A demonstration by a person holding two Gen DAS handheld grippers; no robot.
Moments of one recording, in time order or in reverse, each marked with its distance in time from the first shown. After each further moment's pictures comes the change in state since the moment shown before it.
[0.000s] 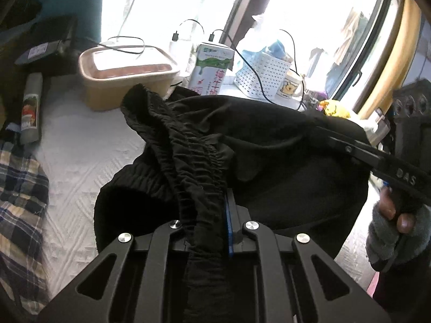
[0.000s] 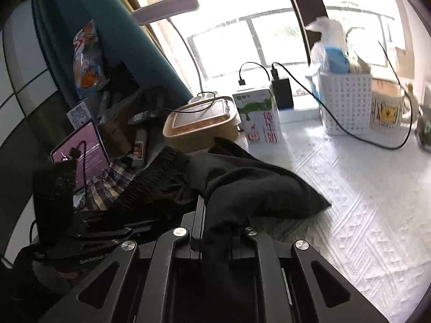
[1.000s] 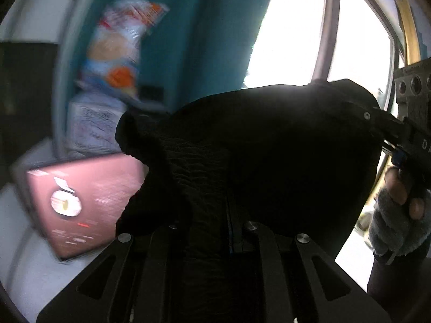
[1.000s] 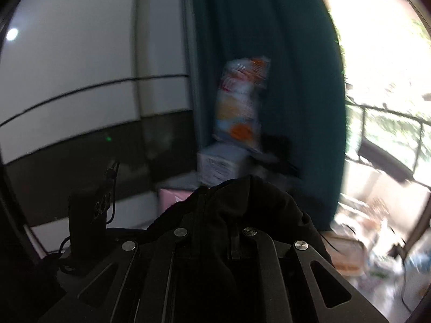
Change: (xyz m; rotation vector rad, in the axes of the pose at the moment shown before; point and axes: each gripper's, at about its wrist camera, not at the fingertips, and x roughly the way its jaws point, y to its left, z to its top) left arm -0.323 0.096 -0.013 -0.096 -0.508 0.234; right arm -0.055 0.333 0.114 -0.502 -0.239 0.405
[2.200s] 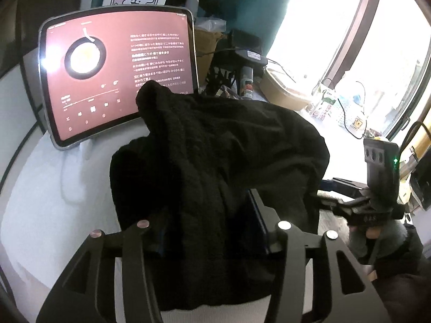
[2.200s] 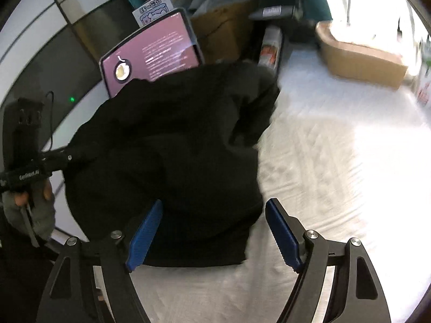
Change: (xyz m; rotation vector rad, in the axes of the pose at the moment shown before) left arm 0.049 0.052 -0.140 -0.073 0.415 0.131; right arm 0.080 -0.094 -0.280 0.428 0.446 0.035
